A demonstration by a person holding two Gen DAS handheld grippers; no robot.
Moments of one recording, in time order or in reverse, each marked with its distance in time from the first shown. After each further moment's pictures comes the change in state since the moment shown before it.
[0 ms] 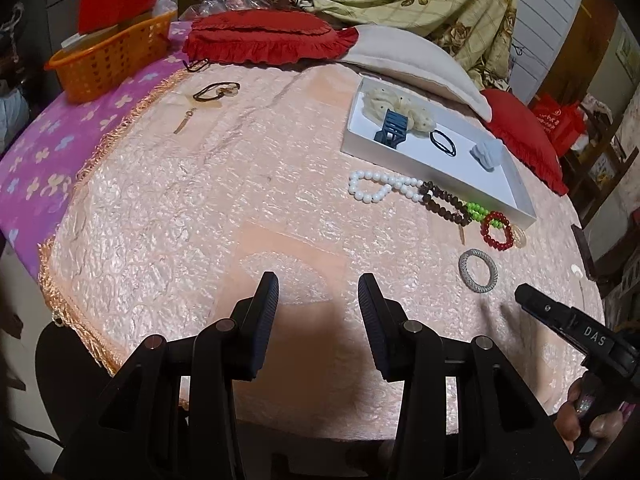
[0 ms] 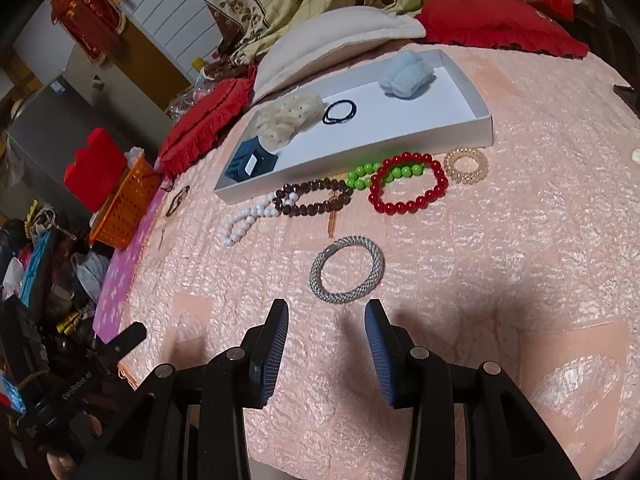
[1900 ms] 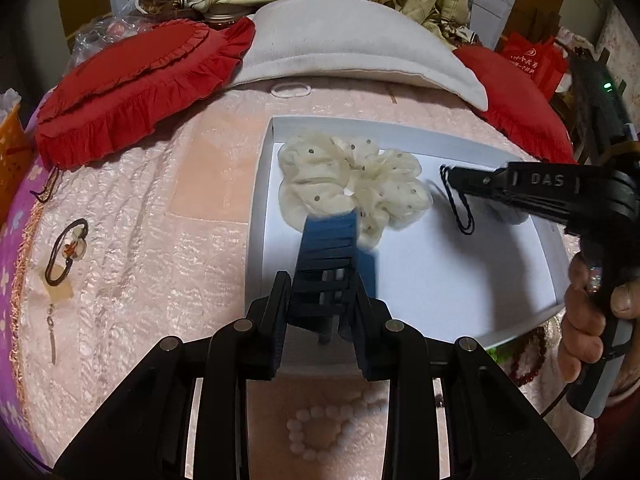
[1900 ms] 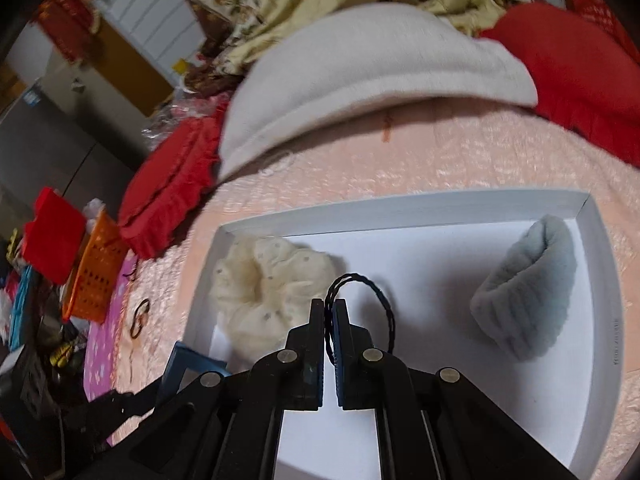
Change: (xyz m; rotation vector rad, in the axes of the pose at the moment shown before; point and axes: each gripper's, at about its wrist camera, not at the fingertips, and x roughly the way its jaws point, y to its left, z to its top) left arm 0.166 -0.079 0.180 0.283 0.103 -0.077; right arm 0.152 0.001 0.245 -0.021 0.057 0.012
